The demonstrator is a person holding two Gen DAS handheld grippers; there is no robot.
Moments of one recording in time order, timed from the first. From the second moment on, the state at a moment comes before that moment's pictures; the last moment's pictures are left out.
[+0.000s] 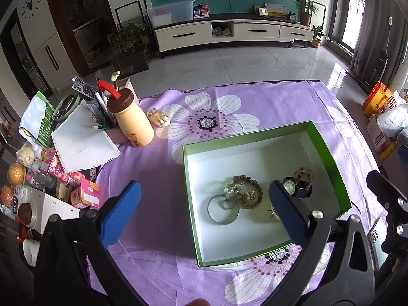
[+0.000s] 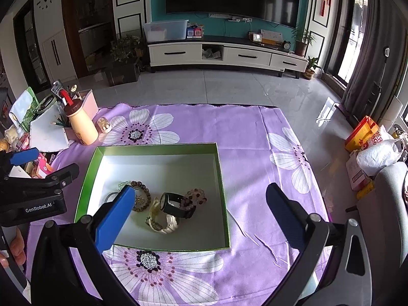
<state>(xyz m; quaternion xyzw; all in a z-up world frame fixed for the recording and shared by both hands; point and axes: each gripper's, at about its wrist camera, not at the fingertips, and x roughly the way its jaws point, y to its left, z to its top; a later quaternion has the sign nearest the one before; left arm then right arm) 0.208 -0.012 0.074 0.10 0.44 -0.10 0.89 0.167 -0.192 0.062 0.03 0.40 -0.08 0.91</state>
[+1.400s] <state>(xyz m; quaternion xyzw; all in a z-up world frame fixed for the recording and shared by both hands) 0.204 -0.020 0.070 0.13 0.43 -0.09 0.89 0.172 -0.190 0.055 0.03 0.40 -0.08 0.91</state>
